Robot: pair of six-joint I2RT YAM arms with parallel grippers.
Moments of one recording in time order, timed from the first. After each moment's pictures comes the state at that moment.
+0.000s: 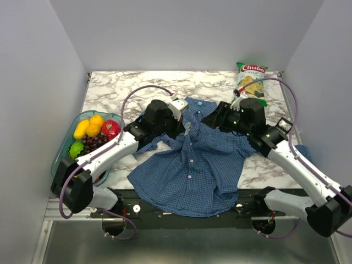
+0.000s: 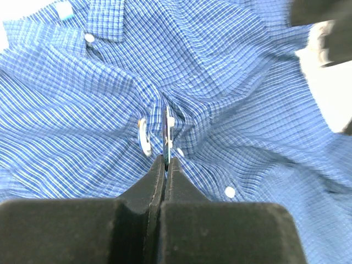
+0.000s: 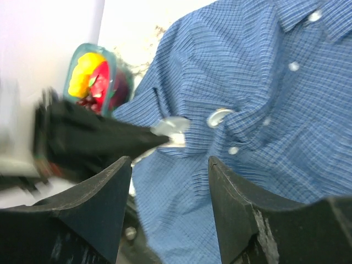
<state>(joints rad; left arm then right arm) -0.71 1.37 1.01 -0.15 0.26 -0.03 0.55 1.13 1.02 -0.33 -0.15 0.71</state>
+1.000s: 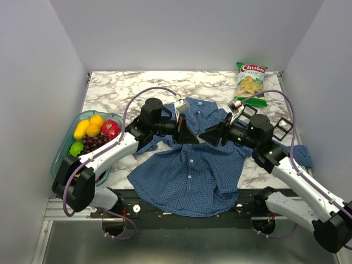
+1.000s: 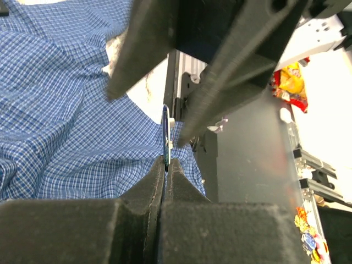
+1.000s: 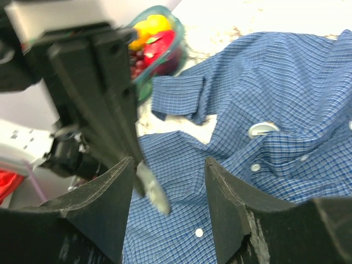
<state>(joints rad) -0.63 1.37 0.94 0.16 0.99 -0.40 0.55 0.93 0.73 0.03 -0.48 0.43</state>
